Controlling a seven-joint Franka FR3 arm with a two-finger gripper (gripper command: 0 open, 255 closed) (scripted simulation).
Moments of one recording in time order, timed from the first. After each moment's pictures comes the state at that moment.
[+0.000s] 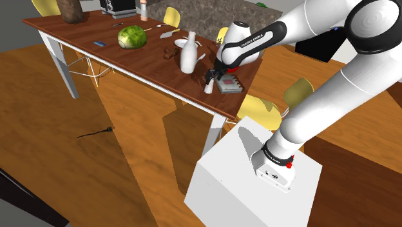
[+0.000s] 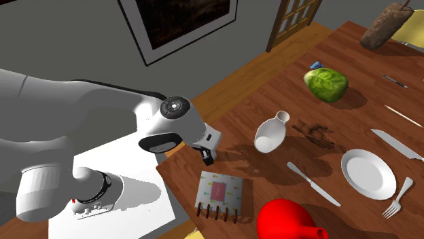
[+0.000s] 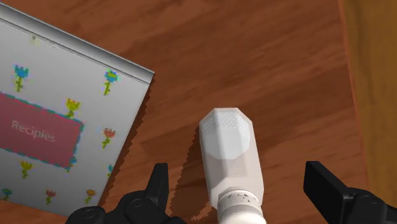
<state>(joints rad) -0.15 -0.17 -0.04 -2.56 -0.04 2.61 -0.02</state>
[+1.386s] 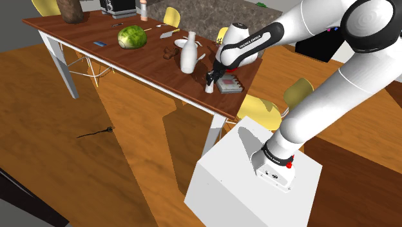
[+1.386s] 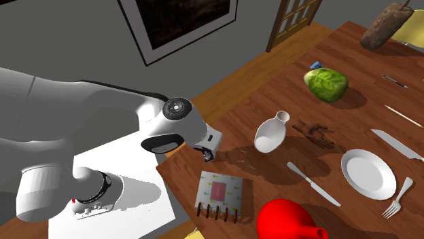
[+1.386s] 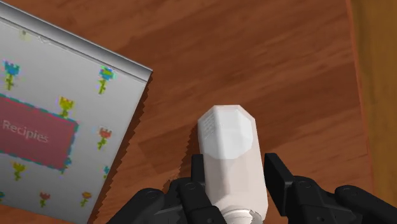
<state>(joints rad) -0.15 -0.15 -0.04 -2.56 -0.04 2.63 -0.02</state>
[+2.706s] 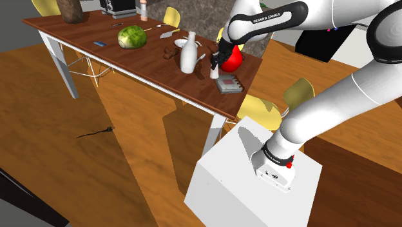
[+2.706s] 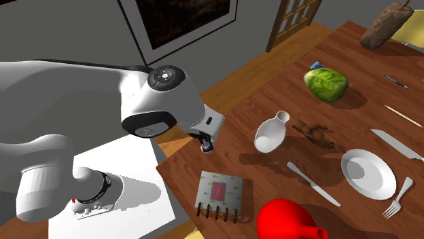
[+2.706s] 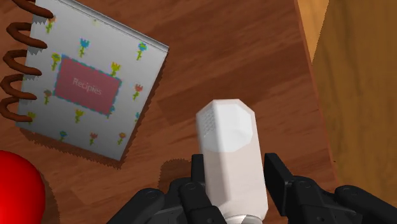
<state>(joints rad) -0.15 -0.32 -0.04 -2.43 -0.04 2.33 -0.02</state>
